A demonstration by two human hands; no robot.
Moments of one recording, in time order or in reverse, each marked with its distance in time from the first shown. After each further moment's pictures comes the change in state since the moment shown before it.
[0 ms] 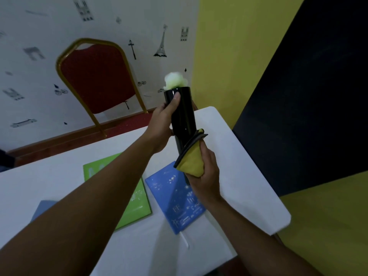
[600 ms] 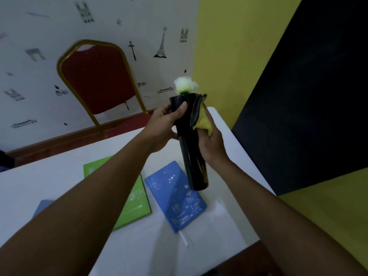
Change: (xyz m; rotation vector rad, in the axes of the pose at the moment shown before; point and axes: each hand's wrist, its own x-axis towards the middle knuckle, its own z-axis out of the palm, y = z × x) left_hand -0.010 0.003 -0.002 0.028 -0.163 0.012; right_hand 0.086 -0.041 -0.020 0.131 -0.096 0.140
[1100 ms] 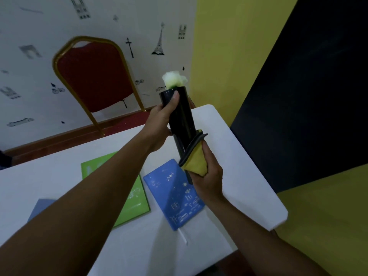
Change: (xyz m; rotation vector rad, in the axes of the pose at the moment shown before) left_hand 0.001 -0.003 0.002 -0.016 0.109 -0.026; right_hand -0.087 0.052 0.011 -0.144 0.145 -0.089
